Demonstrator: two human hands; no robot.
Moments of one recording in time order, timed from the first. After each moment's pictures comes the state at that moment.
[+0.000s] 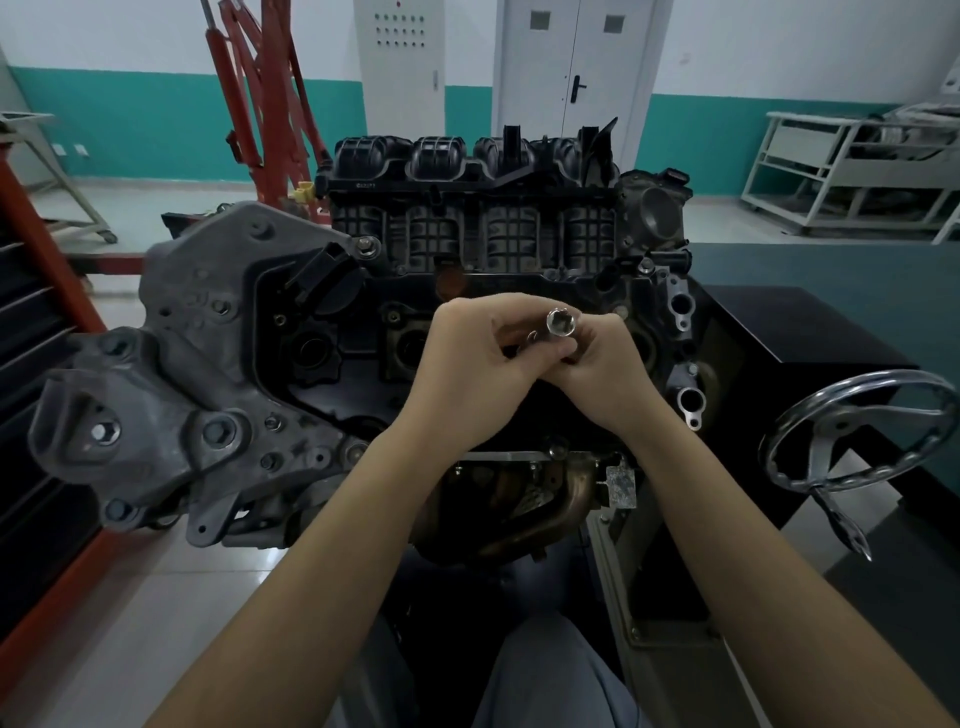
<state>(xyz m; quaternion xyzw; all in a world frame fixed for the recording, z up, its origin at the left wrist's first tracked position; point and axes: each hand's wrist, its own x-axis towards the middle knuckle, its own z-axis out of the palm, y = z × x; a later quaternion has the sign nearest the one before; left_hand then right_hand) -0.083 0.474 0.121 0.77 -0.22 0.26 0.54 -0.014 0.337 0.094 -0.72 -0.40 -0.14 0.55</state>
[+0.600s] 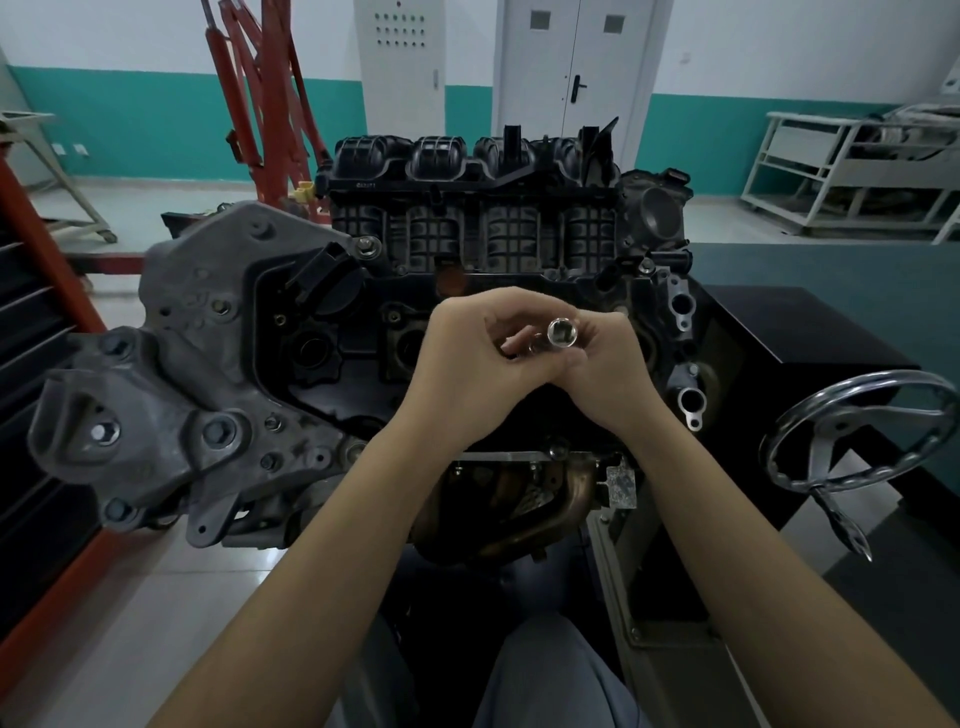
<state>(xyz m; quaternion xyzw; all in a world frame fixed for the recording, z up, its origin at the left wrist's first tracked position) -0.083 0.477 0.120 0.75 -0.23 0.25 0.57 -0.012 0.338 0.093 -0.72 -0.38 -0.14 0.57</state>
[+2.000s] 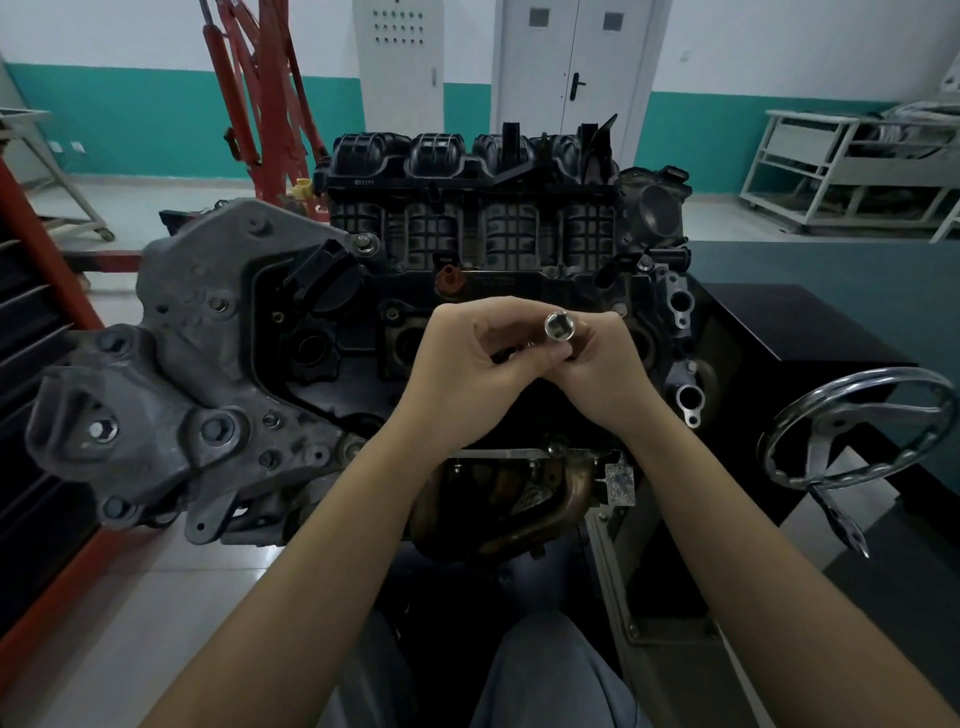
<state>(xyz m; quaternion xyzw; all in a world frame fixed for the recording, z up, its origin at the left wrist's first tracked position) -0.081 0.480 0.112 0.73 -0.25 0.23 0.59 -0.010 0.337 0.089 -0.72 -0.40 -0.14 0.56</state>
